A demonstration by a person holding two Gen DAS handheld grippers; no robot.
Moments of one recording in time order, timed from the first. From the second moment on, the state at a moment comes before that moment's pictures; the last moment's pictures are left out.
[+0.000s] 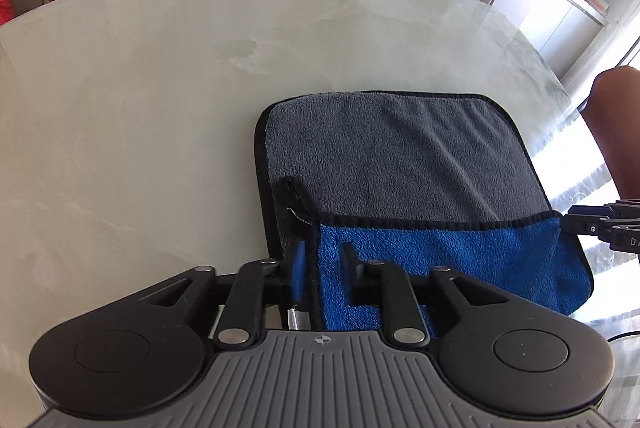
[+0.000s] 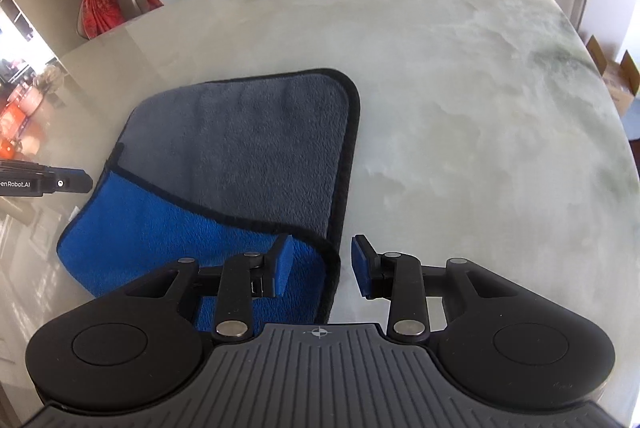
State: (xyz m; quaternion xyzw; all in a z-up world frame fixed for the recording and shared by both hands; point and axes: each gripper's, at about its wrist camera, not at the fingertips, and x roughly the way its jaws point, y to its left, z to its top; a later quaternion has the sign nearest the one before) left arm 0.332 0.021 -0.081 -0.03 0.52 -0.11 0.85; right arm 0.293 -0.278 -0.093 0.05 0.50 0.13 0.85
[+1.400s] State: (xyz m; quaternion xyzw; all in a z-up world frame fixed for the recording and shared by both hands) left arm 0.335 -0.006 -0.100 0.03 0.55 -0.09 0.83; right arm 0.276 -0.265 -0.094 0.02 0.47 0.12 0.87
